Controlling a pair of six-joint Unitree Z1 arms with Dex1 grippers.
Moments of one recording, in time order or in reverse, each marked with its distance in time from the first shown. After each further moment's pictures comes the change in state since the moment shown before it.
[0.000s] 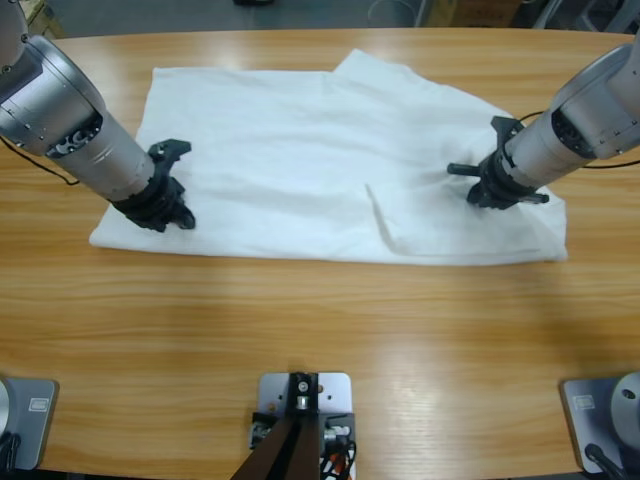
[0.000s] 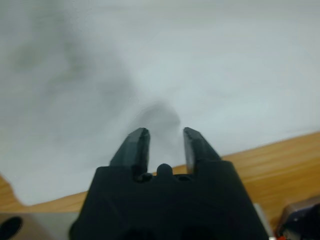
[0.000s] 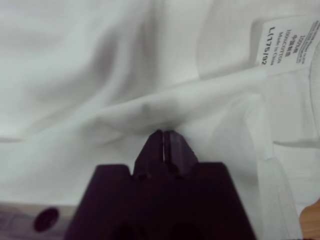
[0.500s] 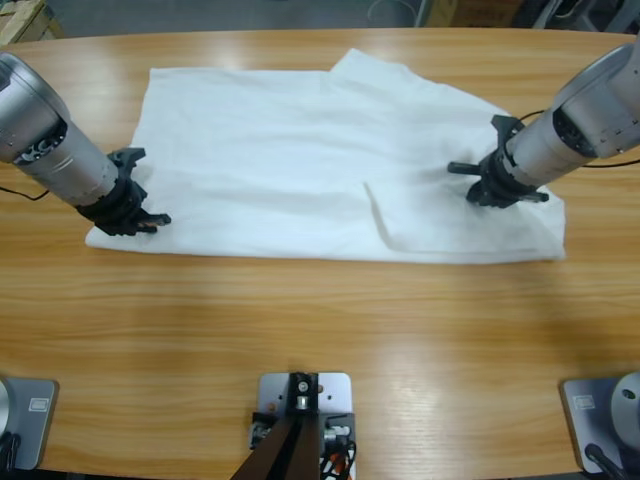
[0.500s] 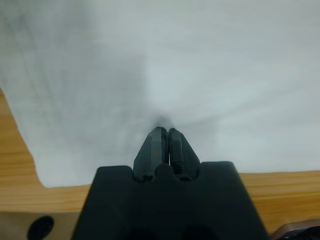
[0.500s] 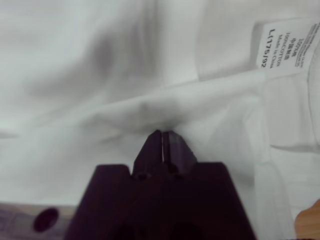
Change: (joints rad) arm 0 0.128 -0.020 0.117 -0.032 0.007 -0.135; arm 1 -0.016 0.000 0.003 -0.010 0.002 -0.014
